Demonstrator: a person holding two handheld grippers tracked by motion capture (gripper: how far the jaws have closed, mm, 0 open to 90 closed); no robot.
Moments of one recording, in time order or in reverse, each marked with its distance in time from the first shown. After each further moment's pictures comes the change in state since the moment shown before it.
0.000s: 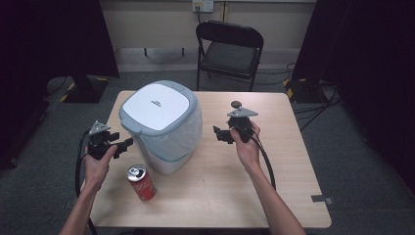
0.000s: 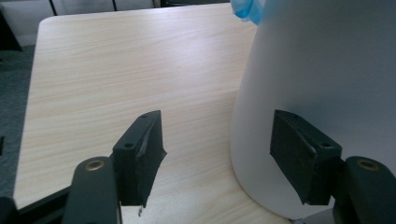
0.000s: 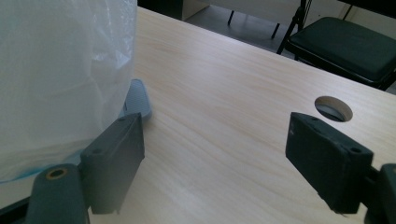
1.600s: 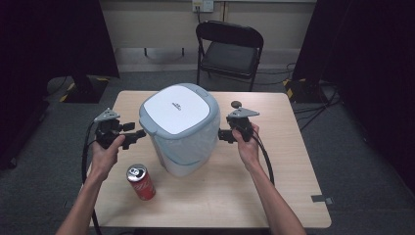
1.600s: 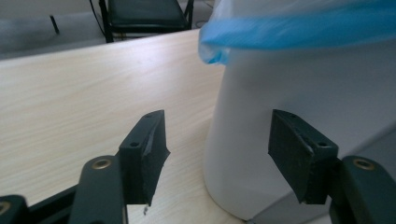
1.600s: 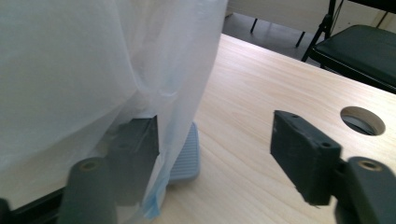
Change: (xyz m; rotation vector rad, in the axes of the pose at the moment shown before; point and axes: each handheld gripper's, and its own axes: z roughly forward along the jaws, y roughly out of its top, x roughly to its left) left arm -0.037 0.048 -0.015 -0.041 -0.187 0.067; right arm -0.009 -0.006 0.007 -0.032 0.108 -0.012
